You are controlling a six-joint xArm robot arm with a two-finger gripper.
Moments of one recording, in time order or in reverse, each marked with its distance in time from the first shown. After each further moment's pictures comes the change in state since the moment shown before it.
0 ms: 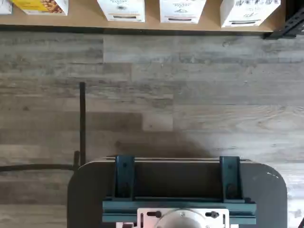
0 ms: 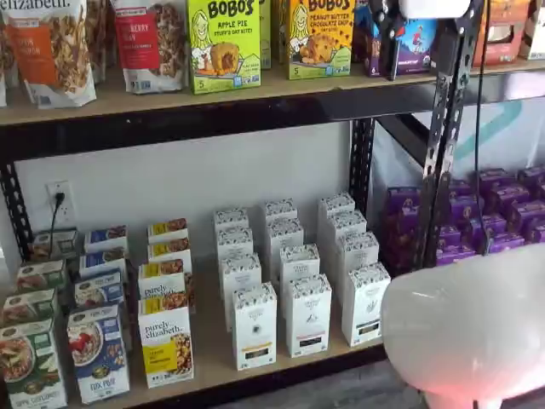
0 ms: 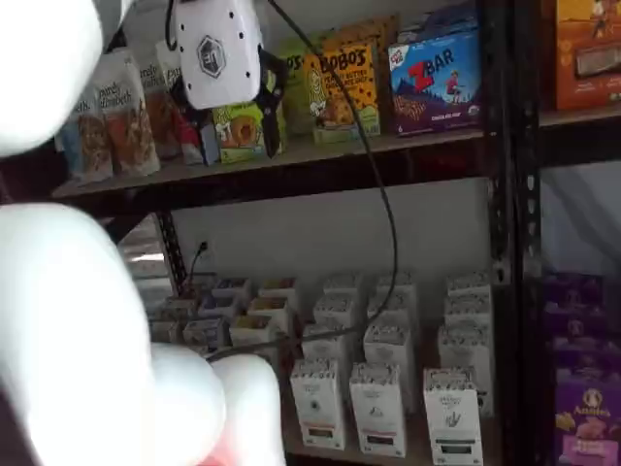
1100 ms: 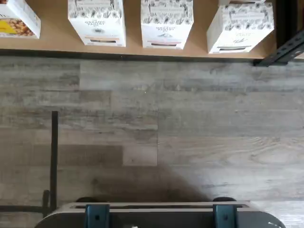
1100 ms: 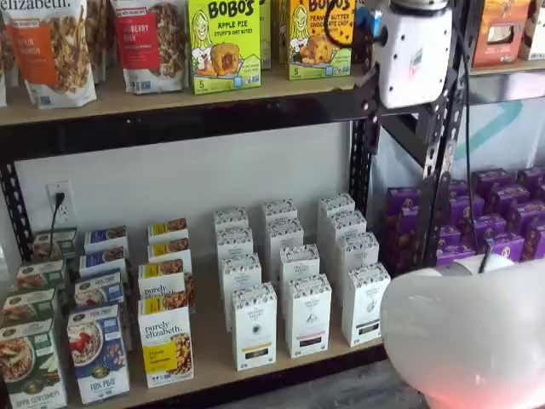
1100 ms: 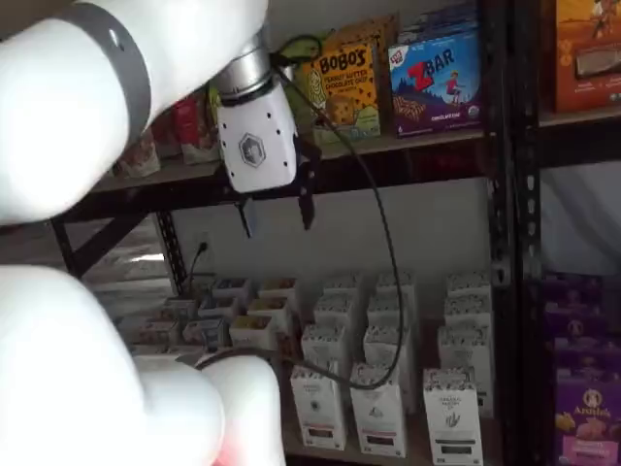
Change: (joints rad) arm -0.006 -0.108 0.406 -0.061 -0.372 -0.017
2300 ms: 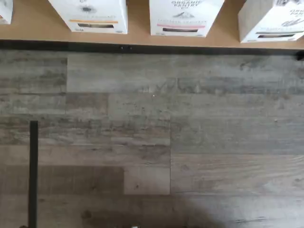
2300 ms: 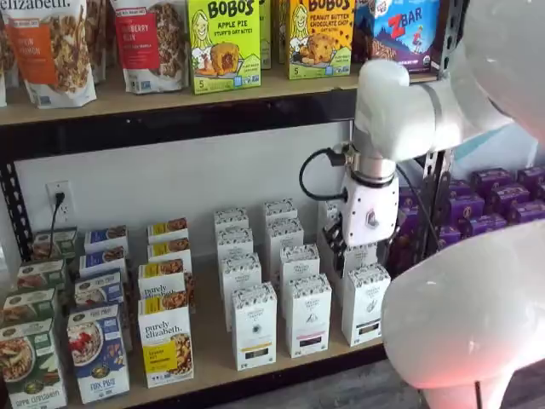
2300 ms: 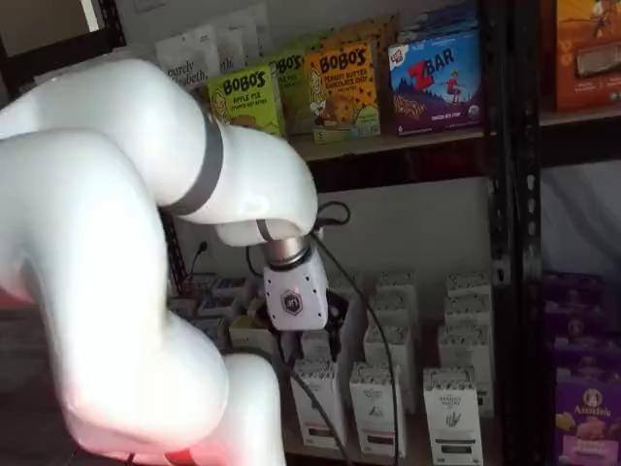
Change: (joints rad) arm 0.029 0.267 0.493 -0.009 -0.752 0.051
